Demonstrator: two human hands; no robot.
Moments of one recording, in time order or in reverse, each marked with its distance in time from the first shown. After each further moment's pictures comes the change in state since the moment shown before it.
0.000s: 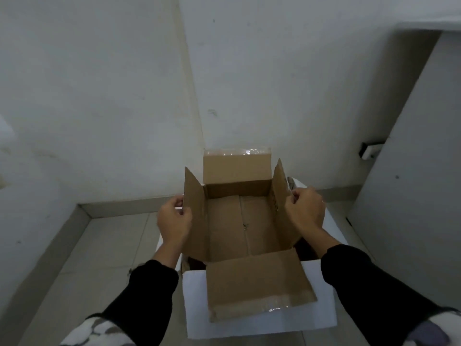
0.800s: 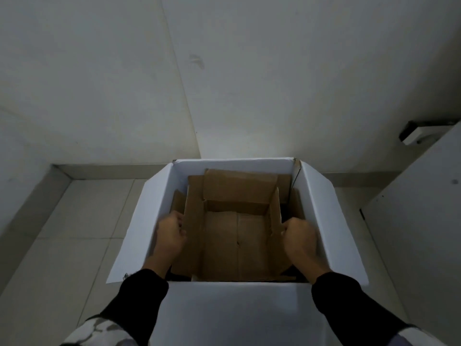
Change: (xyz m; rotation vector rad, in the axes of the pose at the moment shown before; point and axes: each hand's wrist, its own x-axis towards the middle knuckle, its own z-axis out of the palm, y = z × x) left_hand 0.011 -0.080 0.107 0.399 -0.416 -0.215; right_hand 0.041 0.100 0.090 -0.448 -0.520 0.087
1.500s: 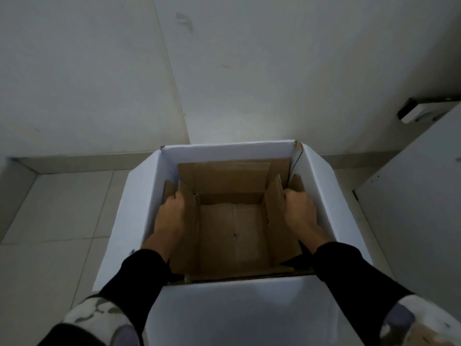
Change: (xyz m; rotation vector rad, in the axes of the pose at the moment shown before) left_hand 0.051 -0.004 0.020 0.435 -0.070 0.219; right_hand 0.035 -0.018 0.002 -0.070 0.050 -0.060
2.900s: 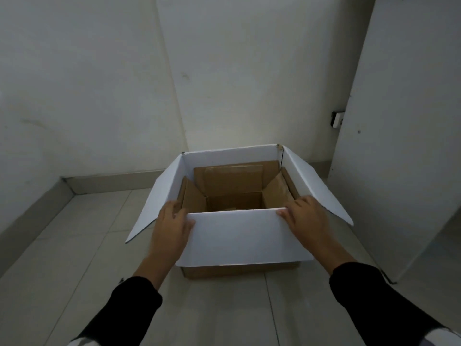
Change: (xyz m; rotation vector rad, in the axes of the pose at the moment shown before) left_hand -0.226 0.020 0.057 -0.093 0.489 0.190; right_hand -0.195 0.153 0.021 -0.080 0.604 -0.500
